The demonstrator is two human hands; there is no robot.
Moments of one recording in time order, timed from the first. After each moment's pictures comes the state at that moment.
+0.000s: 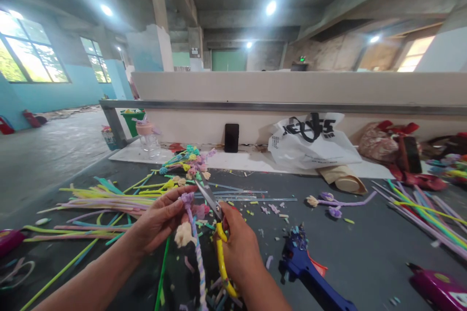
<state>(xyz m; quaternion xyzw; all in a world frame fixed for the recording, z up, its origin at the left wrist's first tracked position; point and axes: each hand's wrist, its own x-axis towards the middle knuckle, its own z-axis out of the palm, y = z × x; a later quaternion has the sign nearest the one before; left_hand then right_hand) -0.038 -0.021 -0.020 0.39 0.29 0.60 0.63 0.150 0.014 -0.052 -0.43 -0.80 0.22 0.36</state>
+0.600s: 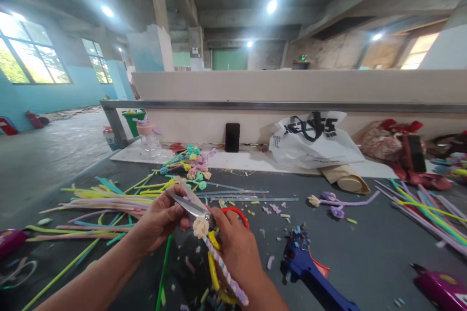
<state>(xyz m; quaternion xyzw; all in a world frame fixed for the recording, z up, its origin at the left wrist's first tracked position) -0.037 -0.019 -0.028 0.42 0.28 0.63 0.59 0.149 0.007 -0.045 -0.40 -0.87 0.12 0.27</state>
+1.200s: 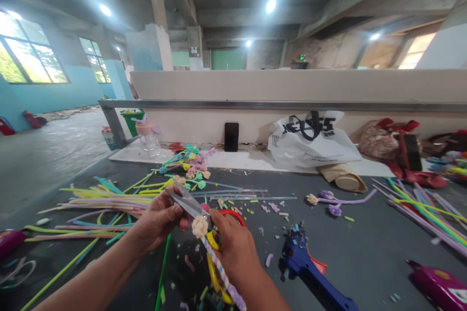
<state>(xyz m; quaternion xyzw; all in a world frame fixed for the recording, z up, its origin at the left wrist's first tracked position) -0.037 -0.019 -0.029 0.43 0.27 0.63 0.59 0.152 0.013 -0.058 -0.36 -0.87 0.13 0.32</state>
